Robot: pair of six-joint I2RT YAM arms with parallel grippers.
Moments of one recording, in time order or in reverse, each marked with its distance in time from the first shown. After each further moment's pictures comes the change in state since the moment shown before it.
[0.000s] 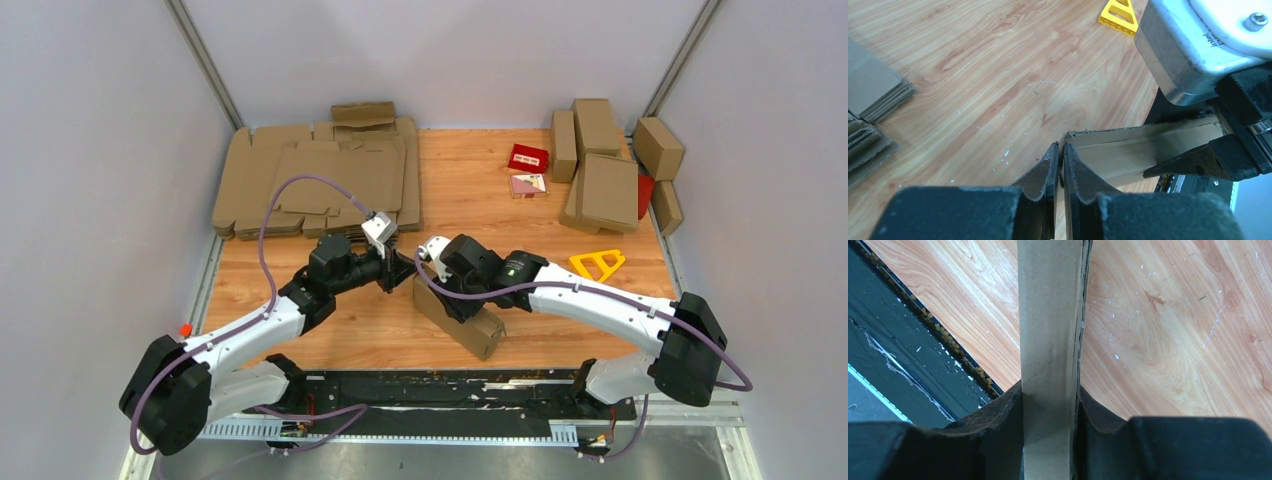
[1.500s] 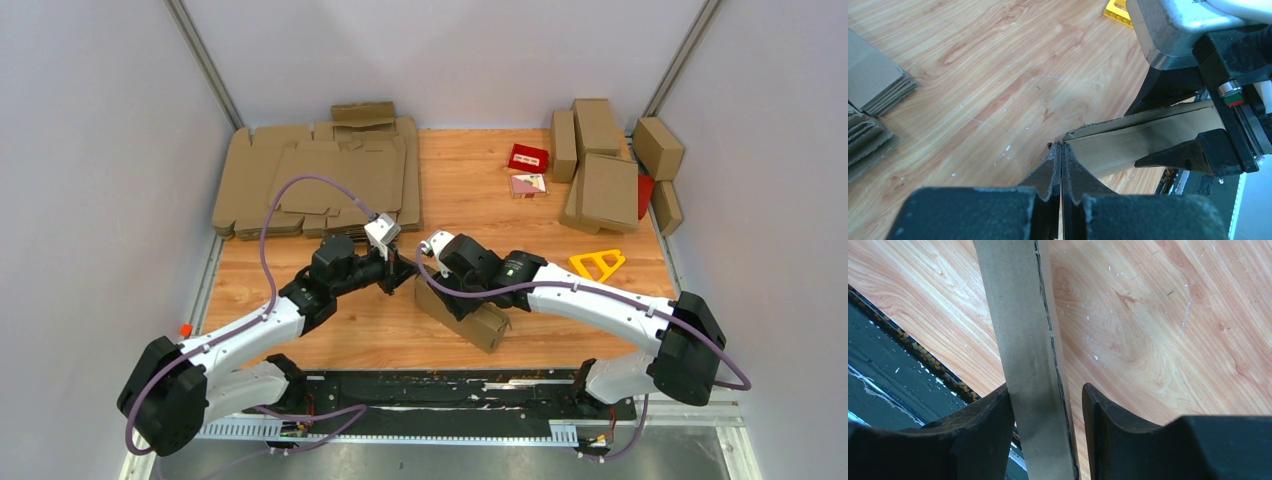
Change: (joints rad) left arm -0.037 -0.012 0.016 -0.066 -0.056 0.019; right arm -0.004 0.006 0.000 0.008 0.107 0.037
